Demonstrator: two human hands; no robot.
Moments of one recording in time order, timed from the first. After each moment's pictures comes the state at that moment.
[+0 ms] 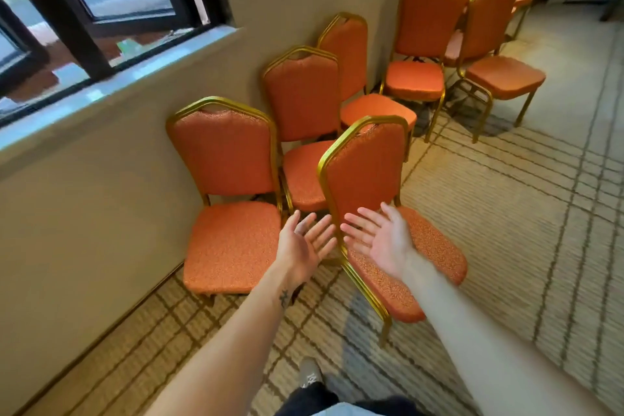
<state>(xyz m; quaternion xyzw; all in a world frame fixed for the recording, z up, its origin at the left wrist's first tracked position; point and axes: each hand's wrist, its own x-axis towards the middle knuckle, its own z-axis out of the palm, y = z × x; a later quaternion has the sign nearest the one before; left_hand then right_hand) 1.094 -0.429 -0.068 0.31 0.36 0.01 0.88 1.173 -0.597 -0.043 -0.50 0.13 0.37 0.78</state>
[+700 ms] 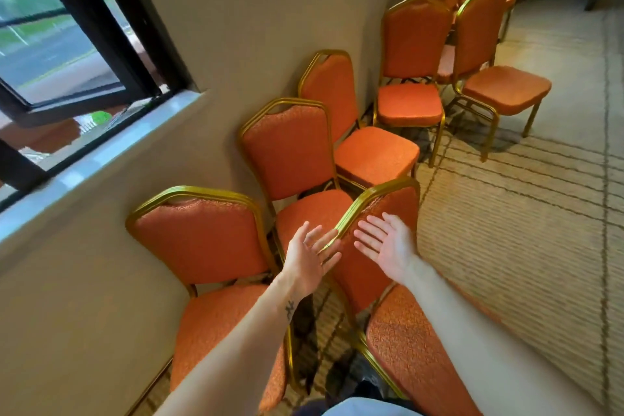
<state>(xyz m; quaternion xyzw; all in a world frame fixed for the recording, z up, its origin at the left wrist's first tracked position) 1.367 -0.318 -0.076 0.39 0.35 -0.06 0.85 1.442 -0.490 -0.077 -0.47 0.17 0.31 0.81</state>
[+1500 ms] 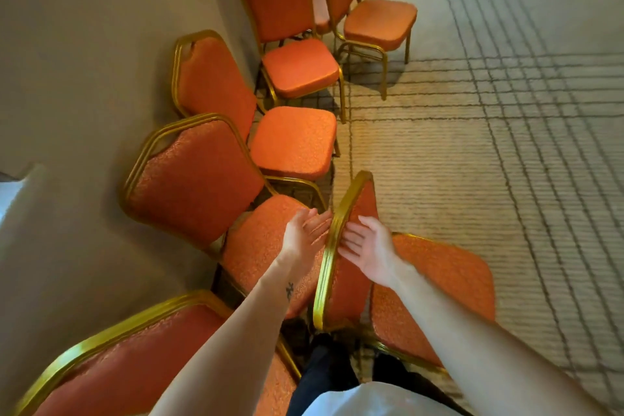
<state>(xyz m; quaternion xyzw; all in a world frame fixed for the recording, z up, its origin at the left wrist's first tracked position) 1.593 -0.289 -0.129 0.50 0.29 -0.26 0.77 1.547 -0.440 -0.121 -0.40 0.35 0.20 0.82</state>
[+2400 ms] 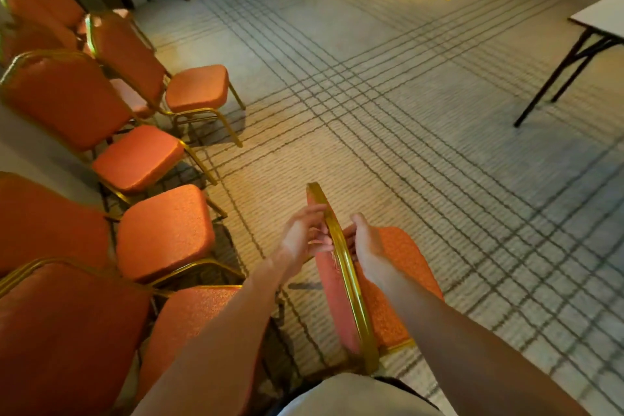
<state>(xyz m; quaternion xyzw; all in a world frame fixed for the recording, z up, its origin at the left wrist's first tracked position) 1.557 -0.504 -0.041 0.63 -0.08 -0.48 0.60 1.451 -0.597 -0.068 -0.50 0.54 -0.10 0.67</state>
